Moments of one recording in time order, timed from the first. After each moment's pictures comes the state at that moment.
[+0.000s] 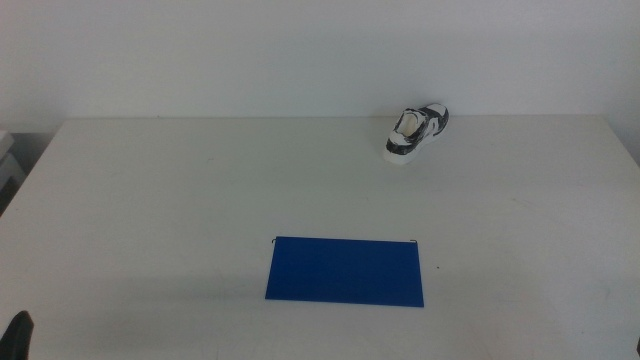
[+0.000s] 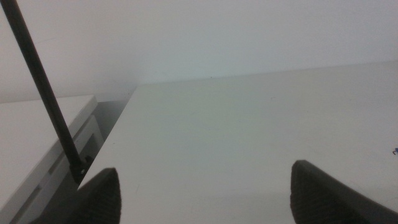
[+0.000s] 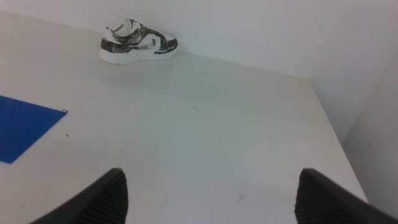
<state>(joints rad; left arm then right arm) 0.04 -0.01 0.03 0.10 0.17 -0.03 0.05 -0.01 0.03 -0.02 0.24 -0.16</state>
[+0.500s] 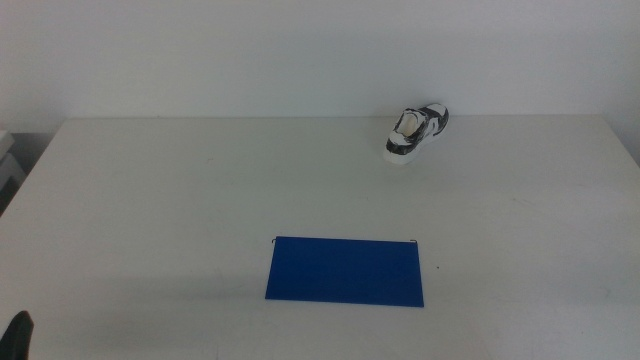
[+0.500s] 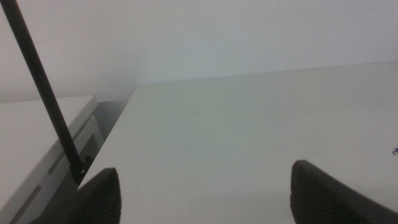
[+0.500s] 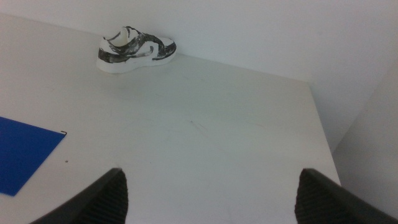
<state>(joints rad) 0.04 -0.01 0.03 0.10 0.17 -0.03 0.05 0.33 -0.24 -0.02 0.27 -0.16</state>
